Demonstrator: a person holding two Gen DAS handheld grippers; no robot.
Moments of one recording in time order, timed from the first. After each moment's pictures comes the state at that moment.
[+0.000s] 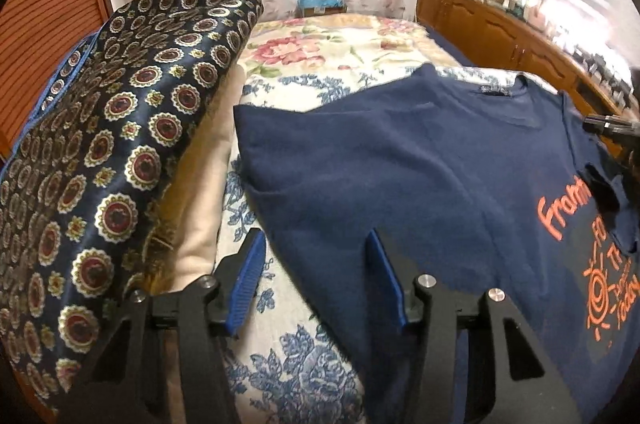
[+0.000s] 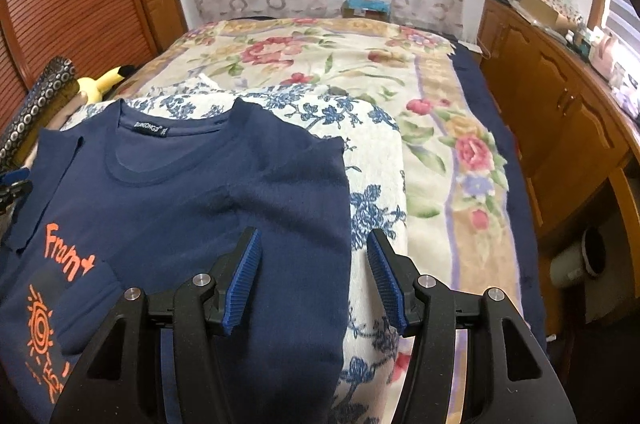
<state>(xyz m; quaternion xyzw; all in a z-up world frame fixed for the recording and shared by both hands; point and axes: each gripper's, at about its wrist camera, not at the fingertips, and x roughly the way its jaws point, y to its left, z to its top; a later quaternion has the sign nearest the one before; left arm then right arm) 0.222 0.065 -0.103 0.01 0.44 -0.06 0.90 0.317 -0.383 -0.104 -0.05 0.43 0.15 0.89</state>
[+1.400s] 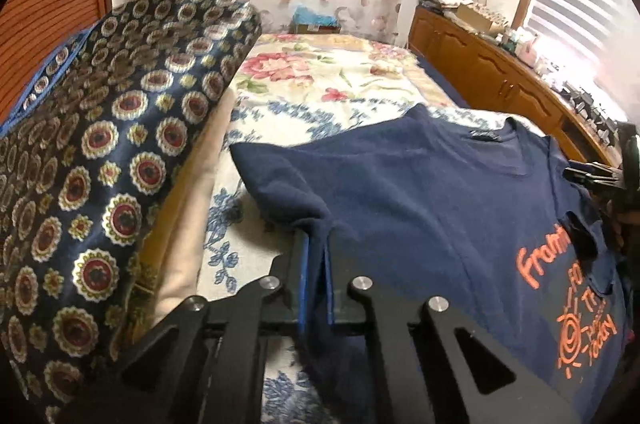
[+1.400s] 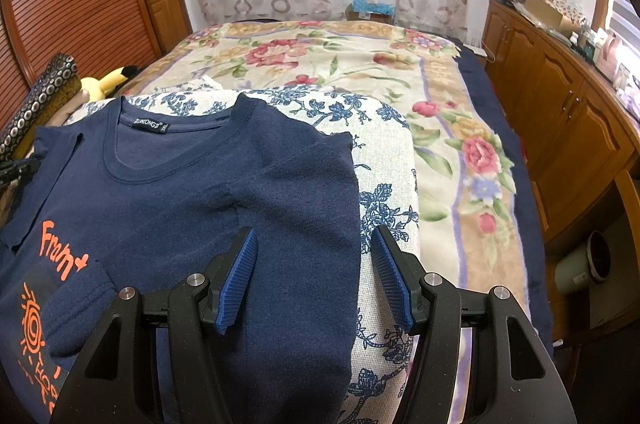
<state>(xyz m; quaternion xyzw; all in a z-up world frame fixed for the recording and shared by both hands) 0.242 0.067 -0.093 -0.05 0.40 -0.09 0.91 0.319 -0.386 -0.112 -0.05 0.42 0.17 0.89</state>
